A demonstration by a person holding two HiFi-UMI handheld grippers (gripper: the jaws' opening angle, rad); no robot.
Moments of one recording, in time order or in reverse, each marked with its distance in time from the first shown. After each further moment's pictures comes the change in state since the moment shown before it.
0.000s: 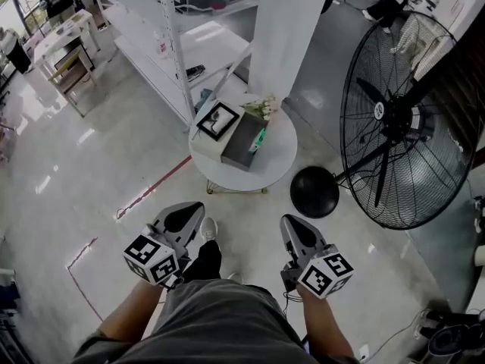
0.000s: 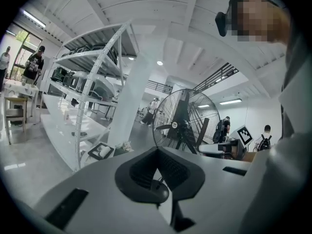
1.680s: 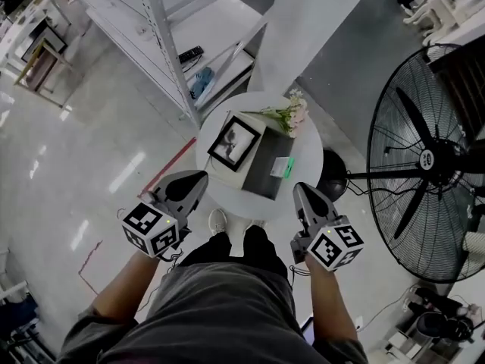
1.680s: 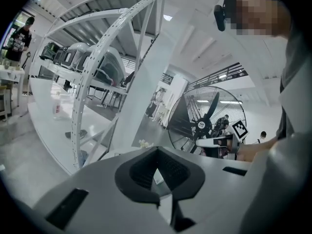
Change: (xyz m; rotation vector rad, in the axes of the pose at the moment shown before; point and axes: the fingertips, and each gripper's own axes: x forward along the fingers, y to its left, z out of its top) left arm 0.164 0.267 0.054 -0.075 0.161 -0.105; right arm 0.282 -0.097 0.057 0.040 0.129 -0.208
